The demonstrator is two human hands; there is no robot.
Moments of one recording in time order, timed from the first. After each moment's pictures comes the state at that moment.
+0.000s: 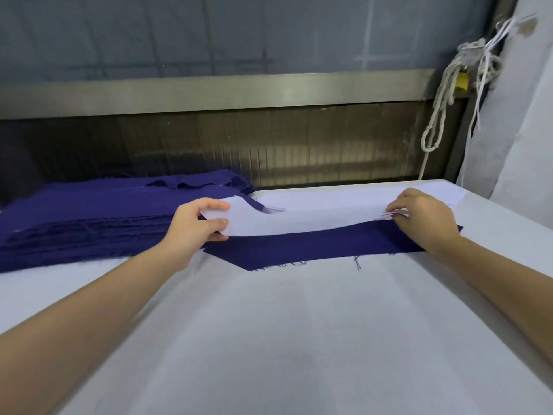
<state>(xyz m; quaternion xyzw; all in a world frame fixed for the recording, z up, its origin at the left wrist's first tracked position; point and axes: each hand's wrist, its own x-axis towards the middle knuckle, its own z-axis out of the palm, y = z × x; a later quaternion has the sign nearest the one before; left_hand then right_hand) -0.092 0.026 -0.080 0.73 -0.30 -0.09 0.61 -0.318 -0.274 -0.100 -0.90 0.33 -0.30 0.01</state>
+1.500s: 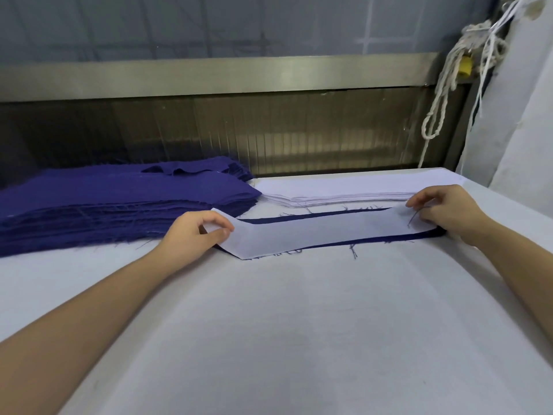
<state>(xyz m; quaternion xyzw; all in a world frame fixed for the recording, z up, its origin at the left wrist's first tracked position) -0.098 0.045 -0.105 0.81 -0.43 -0.01 0.39 -0.349 -0.299 -0.097 -0.84 0.34 -0.30 0.31</state>
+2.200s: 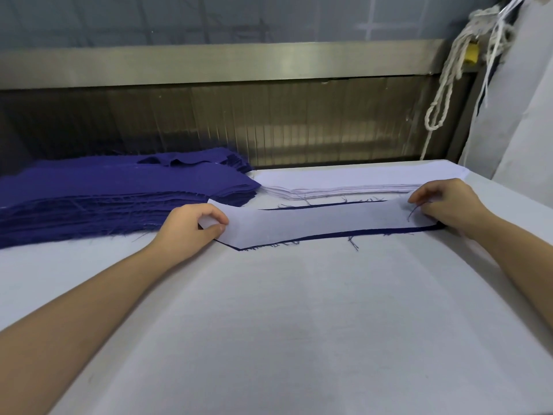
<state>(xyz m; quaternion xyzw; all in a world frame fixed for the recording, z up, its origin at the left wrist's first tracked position) -0.093 0.045 -0.108 0.83 -0.46 0.06 0.32 -0.347 -0.296 -0.100 -0.87 0.35 -0.29 0.21</state>
